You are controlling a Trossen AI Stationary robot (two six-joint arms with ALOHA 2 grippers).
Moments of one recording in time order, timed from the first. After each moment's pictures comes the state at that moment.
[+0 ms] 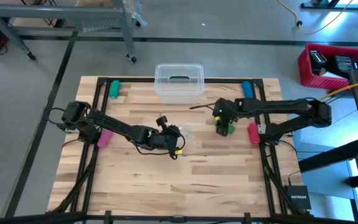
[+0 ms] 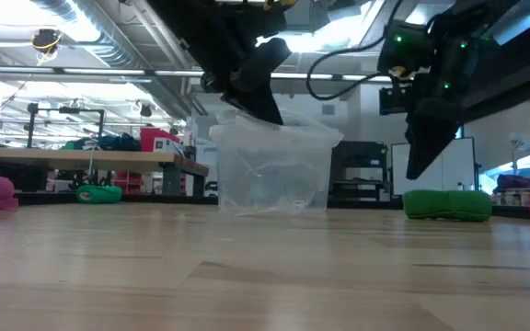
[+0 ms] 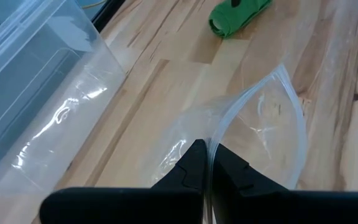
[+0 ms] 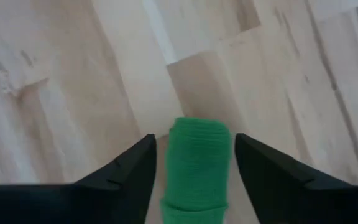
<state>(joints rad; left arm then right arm) -0.22 1.75 1.17 -0.25 -0.69 -0.28 -0.27 1.29 0.74 -0.64 0.03 0.07</state>
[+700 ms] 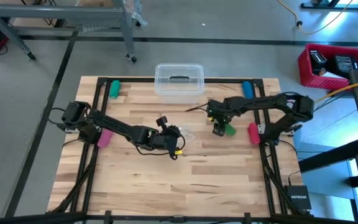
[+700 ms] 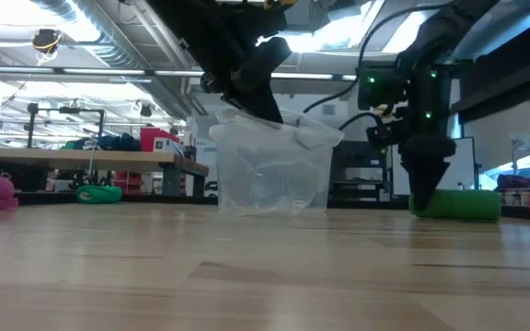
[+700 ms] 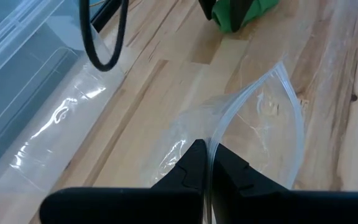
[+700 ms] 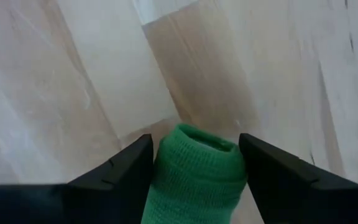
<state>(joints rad) -0.22 1.75 1.17 -0.25 -0.69 -0.29 -0.32 1.54 0.81 -0.69 0.02 0.05</state>
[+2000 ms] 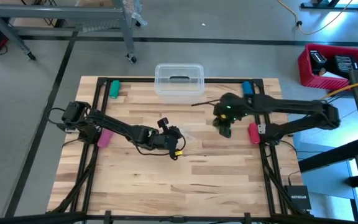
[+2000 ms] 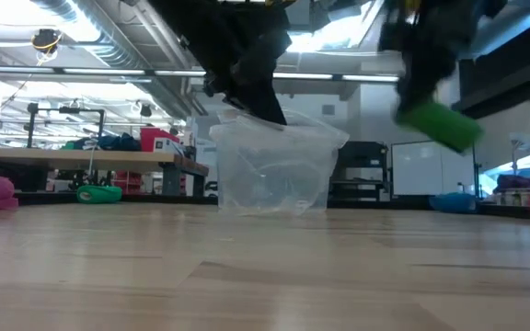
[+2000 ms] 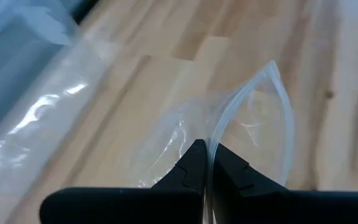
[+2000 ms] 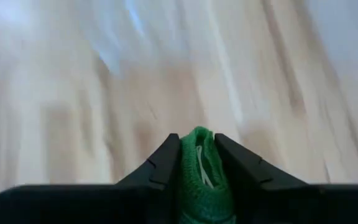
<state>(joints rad) -0.22 1.75 1.17 -0.25 -0.62 -0.31 -0.21 1.18 0.92 -0.76 -0.15 0.05</state>
